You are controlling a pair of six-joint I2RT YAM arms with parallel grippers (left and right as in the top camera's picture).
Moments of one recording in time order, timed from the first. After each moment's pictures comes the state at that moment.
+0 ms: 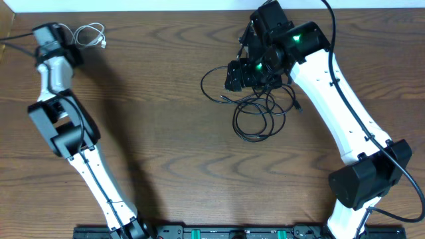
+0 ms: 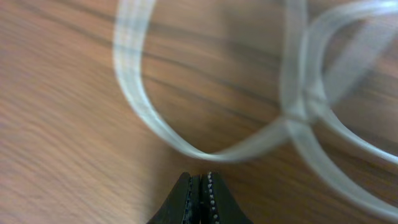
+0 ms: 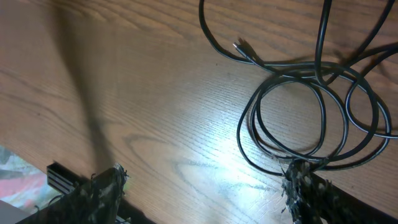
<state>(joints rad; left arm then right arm) 0.47 2.59 2.14 -0.38 -0.09 0.06 0.46 1.94 1.99 -1.29 -0.34 0.33</state>
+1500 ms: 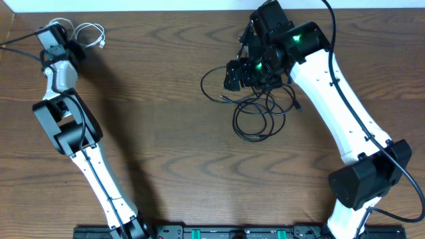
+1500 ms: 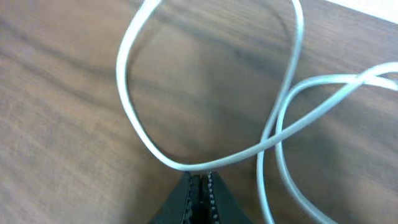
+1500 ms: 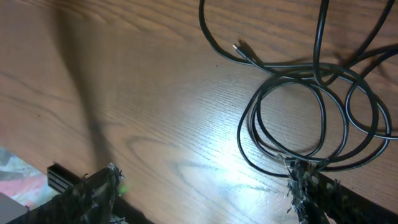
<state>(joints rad) 0.46 2.67 2.14 -0.16 -0.02 -0.03 0.46 1.94 1.99 -1.28 -0.34 0.33</state>
